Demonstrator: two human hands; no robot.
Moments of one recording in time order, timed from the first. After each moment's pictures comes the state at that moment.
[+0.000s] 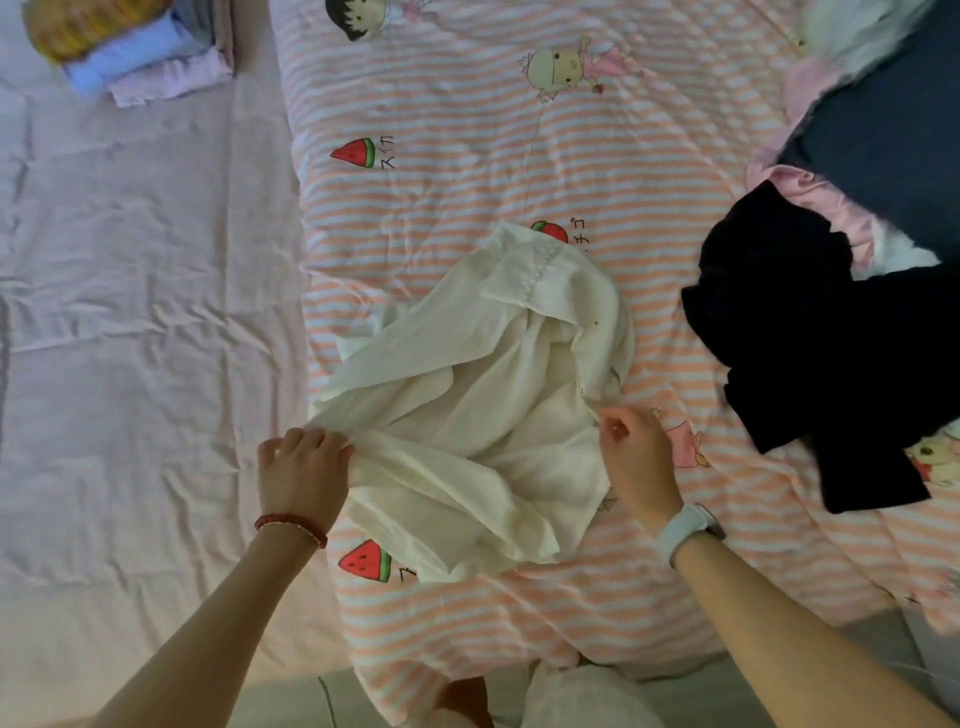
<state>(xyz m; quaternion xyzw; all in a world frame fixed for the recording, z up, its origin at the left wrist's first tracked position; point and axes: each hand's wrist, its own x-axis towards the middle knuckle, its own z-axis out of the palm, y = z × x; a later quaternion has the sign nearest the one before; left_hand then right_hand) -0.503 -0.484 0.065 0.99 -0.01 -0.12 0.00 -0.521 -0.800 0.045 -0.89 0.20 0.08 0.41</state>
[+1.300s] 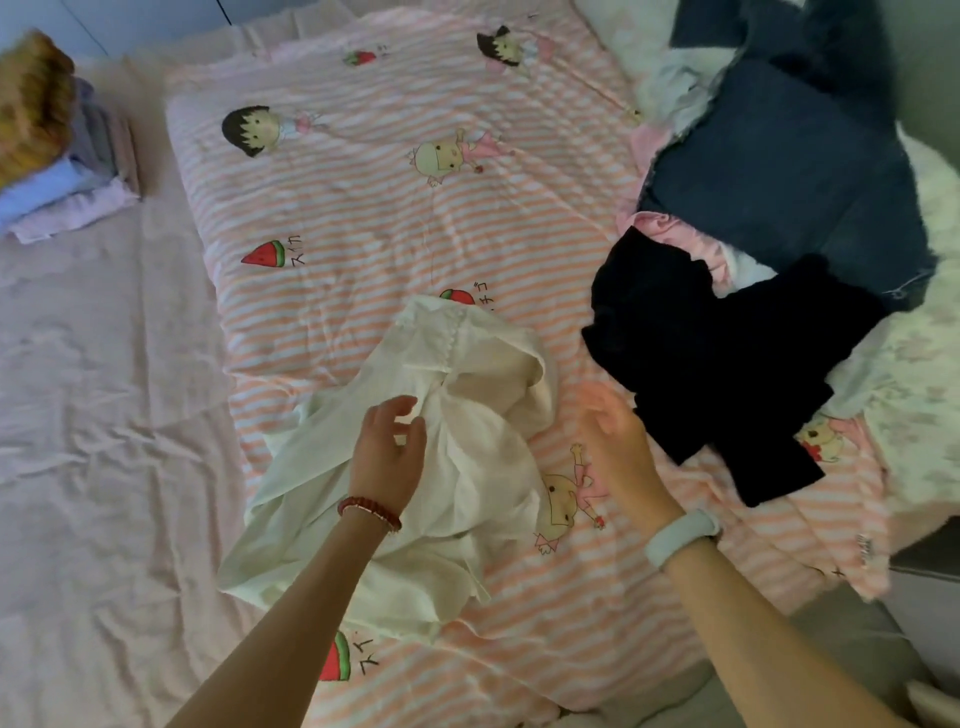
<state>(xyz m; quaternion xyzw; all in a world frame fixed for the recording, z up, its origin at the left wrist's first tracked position) -0.437 -0.634 0.090 0.90 0.04 -0.12 0.43 -0.499 -0.848 0.100 -0.73 0.29 0.03 0.62</state>
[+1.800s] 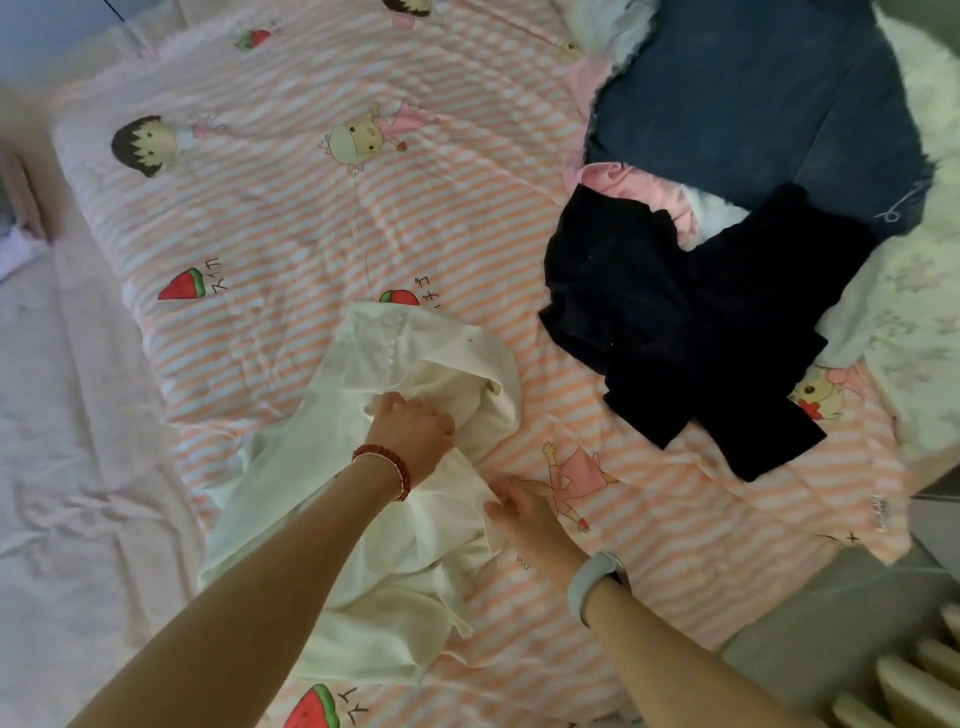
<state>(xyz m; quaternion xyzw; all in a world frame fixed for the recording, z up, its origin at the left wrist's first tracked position) -0.380 -0.708 0.039 0.89 -0.38 -0.25 -0.11 -0.532 -0.809 0.000 -0.66 0.31 0.24 0.65</state>
